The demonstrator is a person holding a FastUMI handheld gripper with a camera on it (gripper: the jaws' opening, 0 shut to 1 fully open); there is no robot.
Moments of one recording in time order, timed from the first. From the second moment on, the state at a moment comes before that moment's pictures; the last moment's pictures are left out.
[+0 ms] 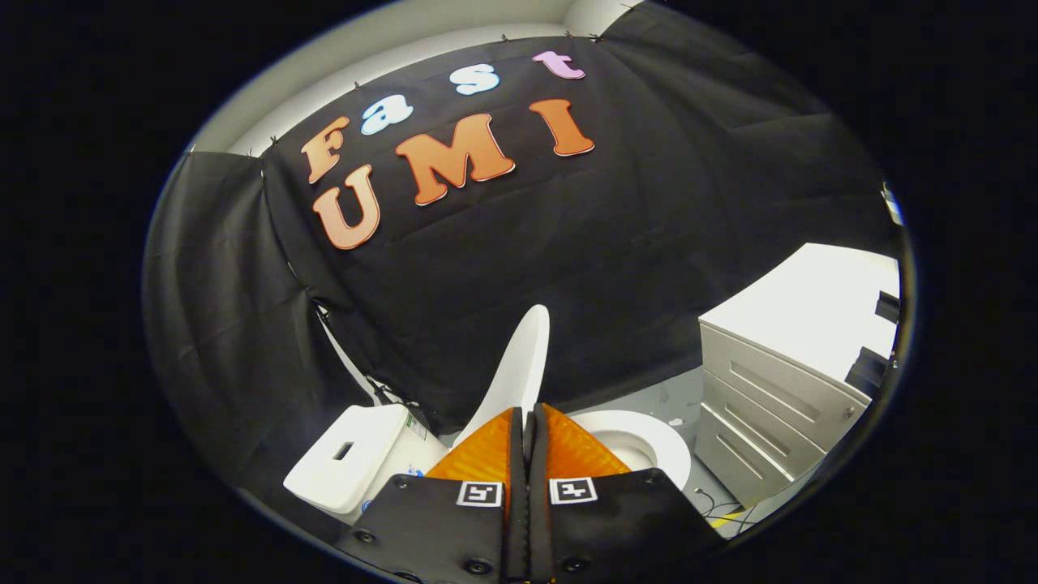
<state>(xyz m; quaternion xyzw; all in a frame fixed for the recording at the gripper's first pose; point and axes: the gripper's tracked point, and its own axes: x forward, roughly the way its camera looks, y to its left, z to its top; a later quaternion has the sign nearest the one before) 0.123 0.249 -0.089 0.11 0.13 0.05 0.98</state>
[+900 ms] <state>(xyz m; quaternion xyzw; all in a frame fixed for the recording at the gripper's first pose) 0.105 0.392 -0.035 -0.04 0.14 0.08 0.99</state>
